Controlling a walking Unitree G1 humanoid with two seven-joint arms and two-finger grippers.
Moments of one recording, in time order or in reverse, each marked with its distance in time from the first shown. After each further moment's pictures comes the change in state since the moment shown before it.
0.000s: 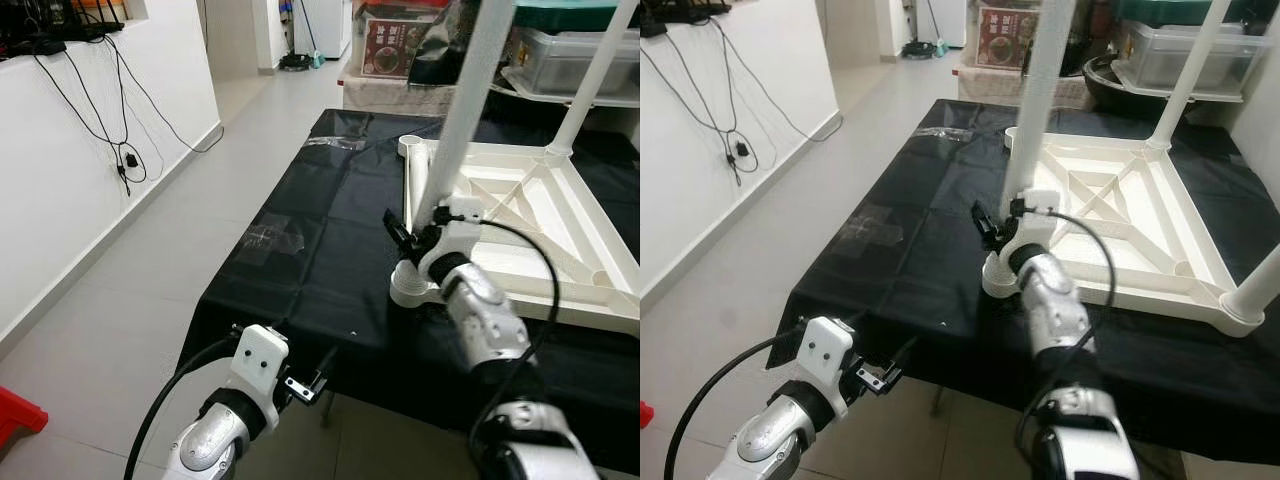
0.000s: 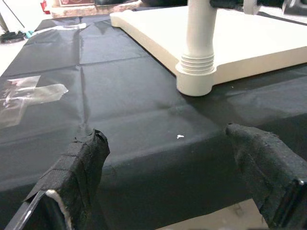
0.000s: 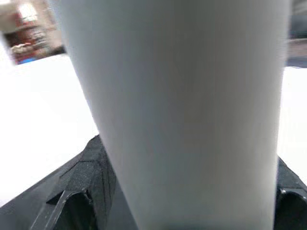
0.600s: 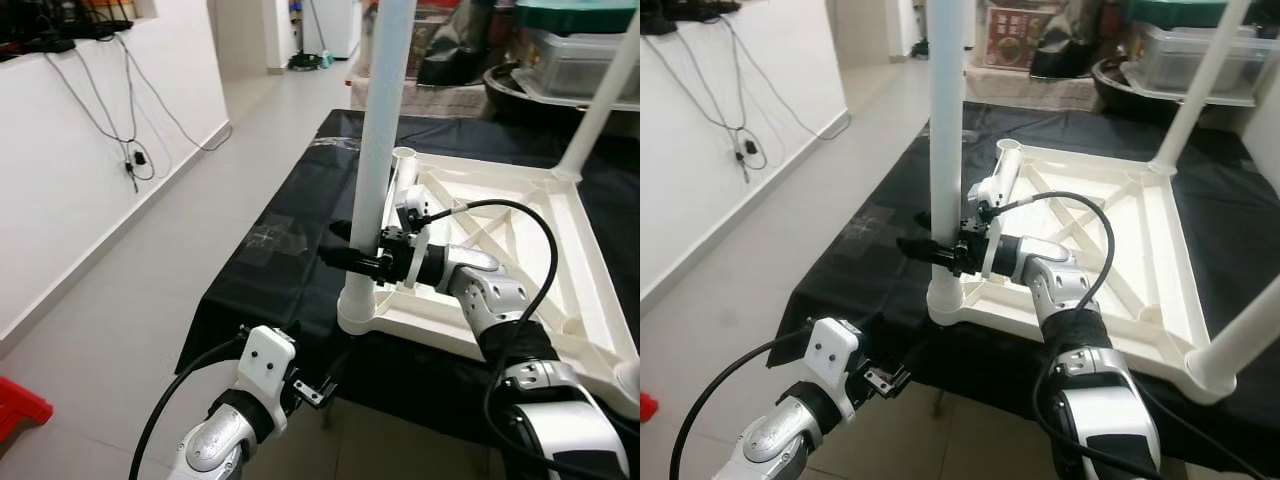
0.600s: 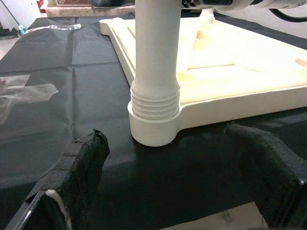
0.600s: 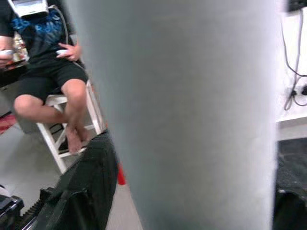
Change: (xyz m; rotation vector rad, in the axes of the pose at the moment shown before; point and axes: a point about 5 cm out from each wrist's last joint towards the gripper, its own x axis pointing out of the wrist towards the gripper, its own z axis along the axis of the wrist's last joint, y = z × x) left arm 0.001 -0.008 0.000 -0.045 -0.012 -0.058; right arm 0.005 0.042 0.006 0.011 0.156 0.851
